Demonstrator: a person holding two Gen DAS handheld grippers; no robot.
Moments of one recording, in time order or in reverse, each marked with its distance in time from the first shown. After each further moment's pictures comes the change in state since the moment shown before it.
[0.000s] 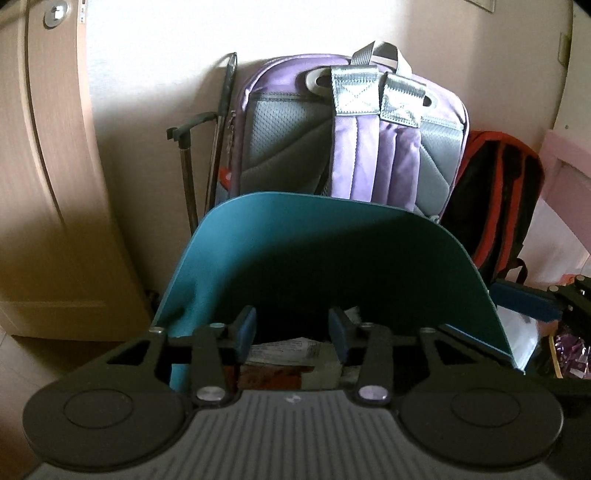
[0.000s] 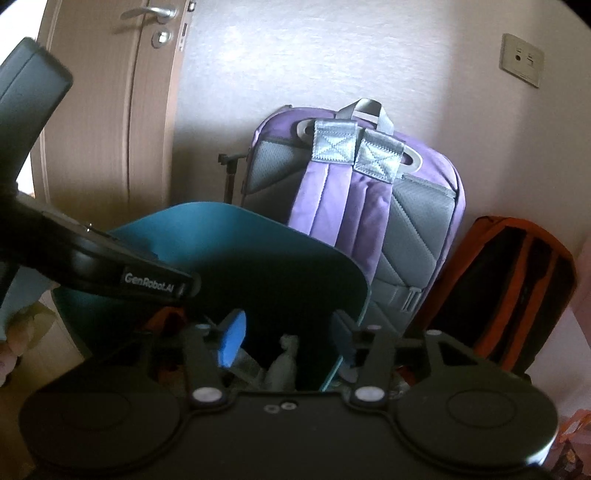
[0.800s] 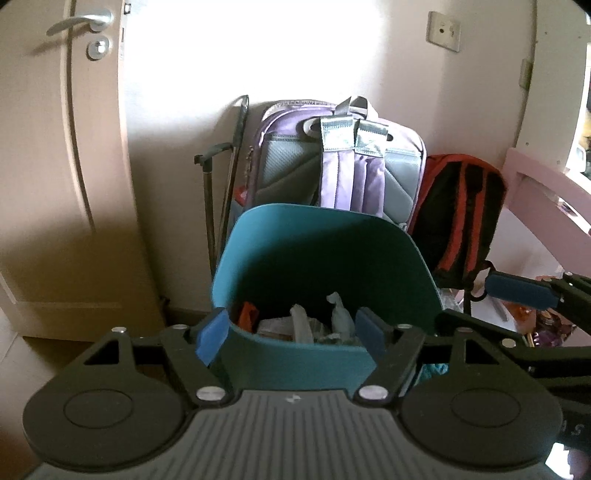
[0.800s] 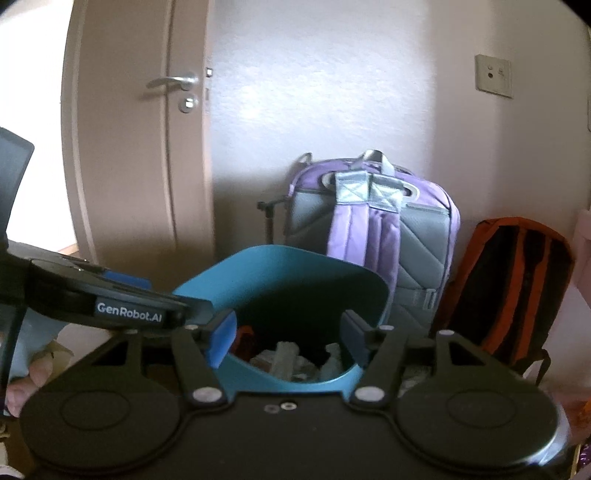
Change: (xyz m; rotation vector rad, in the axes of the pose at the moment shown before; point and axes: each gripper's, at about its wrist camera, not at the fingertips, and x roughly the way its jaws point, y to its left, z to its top) left arm -0.124 0.010 -0.044 0.003 -0.082 -0.012; right arm -0.109 0.016 -0.003 0.120 -0.102 0.113
